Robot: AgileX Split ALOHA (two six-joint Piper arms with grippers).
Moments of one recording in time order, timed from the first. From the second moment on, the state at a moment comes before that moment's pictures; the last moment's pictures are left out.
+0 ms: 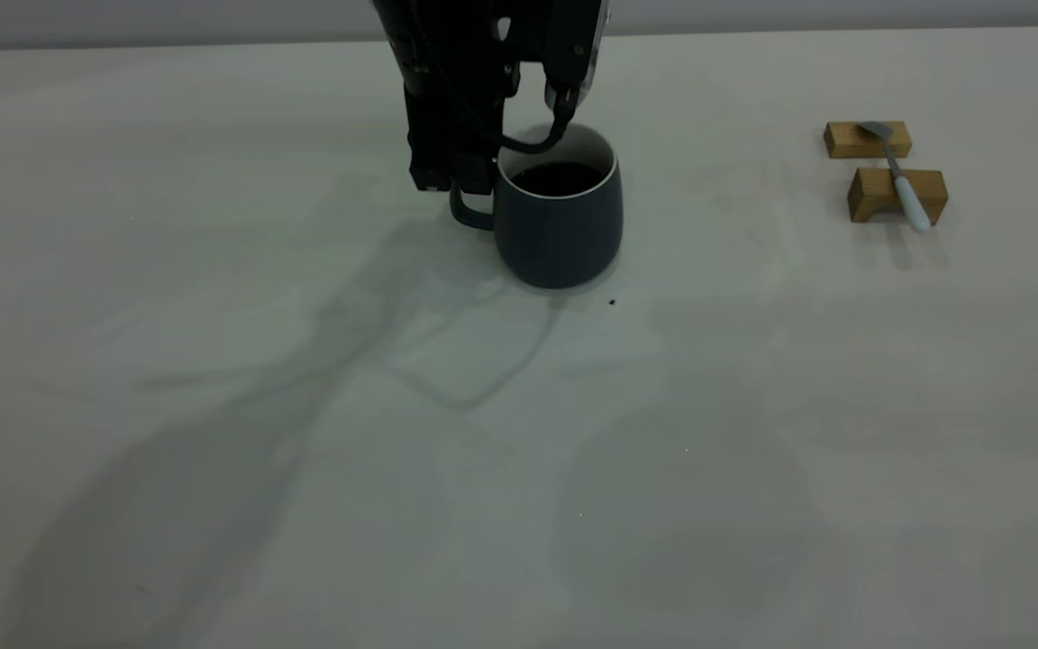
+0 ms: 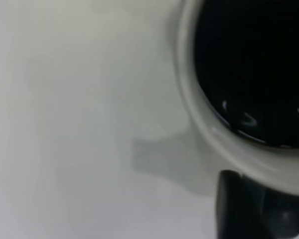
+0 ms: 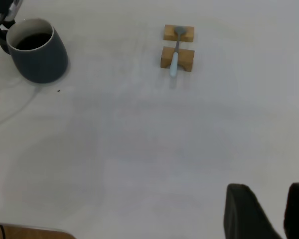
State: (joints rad) left arm -0.50 2.52 -1.87 0.00 0.60 1.25; right arm -0.02 0.02 -0.47 0.09 1.13 -0.14
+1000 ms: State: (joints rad) left arm -0.50 2.02 -1.88 0.04 1.17 0.62; right arm -0.02 0.02 -0.47 0.09 1.13 -0.14
